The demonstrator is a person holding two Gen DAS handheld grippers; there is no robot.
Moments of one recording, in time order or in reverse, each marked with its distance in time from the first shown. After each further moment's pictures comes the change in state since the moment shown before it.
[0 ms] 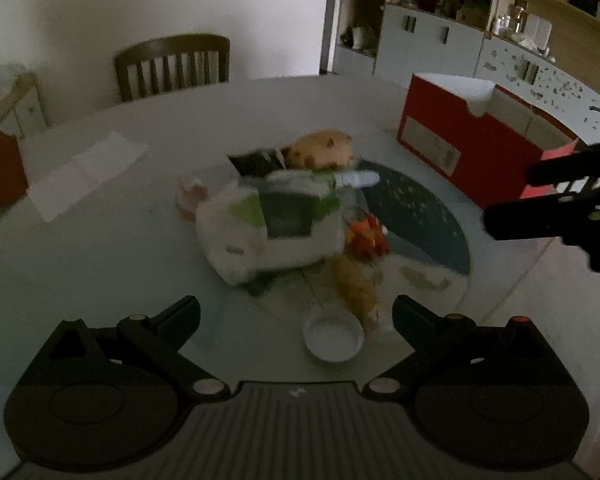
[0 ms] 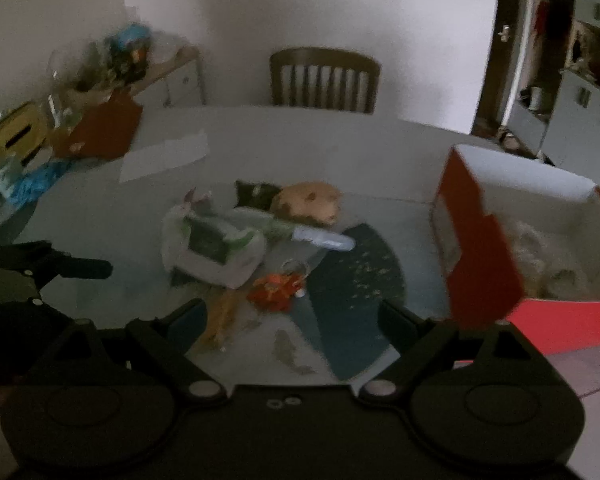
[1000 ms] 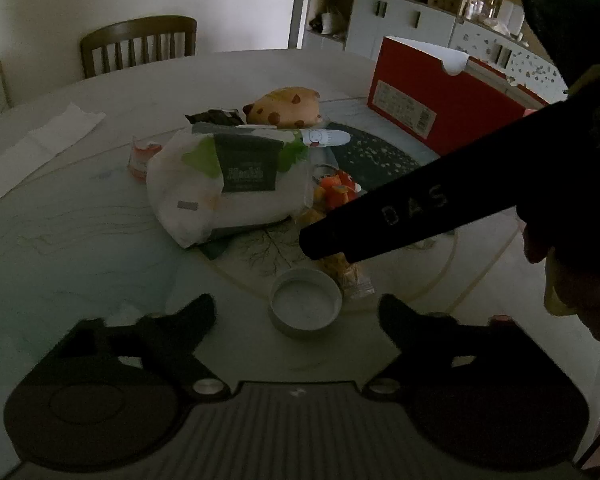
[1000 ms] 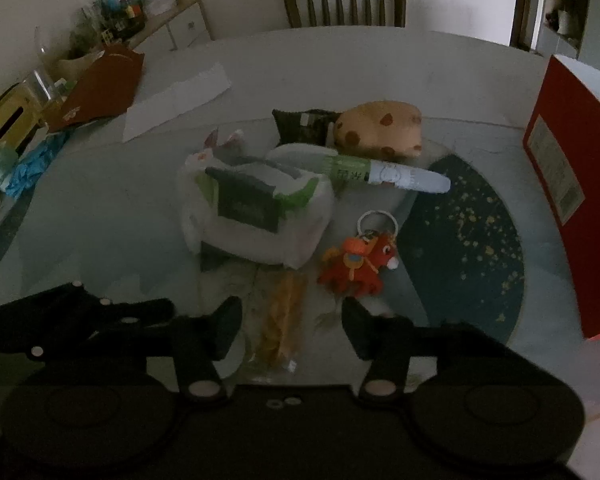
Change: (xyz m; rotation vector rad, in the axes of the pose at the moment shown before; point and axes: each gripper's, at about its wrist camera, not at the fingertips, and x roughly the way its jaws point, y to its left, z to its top) left arm 0.026 -0.004 -0.022 0.033 0.031 -0.093; right arm 0.088 0.026 0.008 0.112 0.199 0.114
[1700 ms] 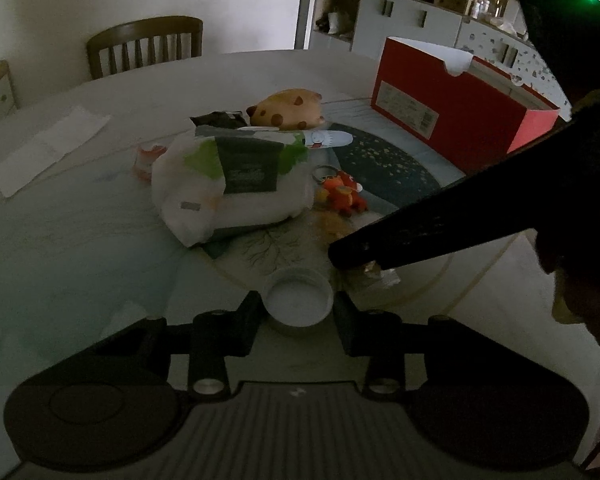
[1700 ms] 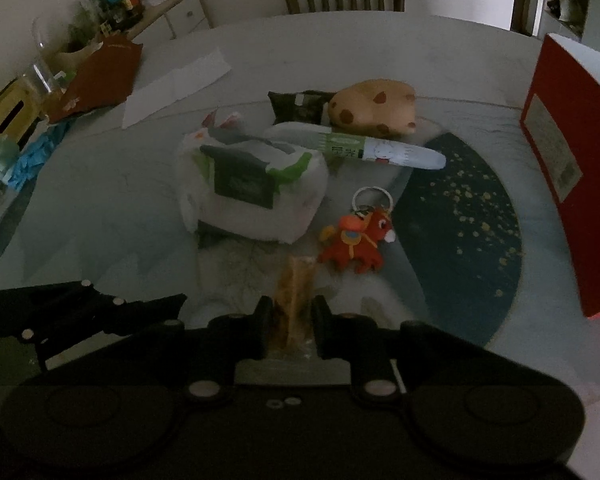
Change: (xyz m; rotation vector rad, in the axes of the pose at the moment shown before) left arm -0.005 -0.006 0.001 -0.007 0.002 0.024; right arm -0.005 -0.006 -0.008 0.014 0.034 0.013
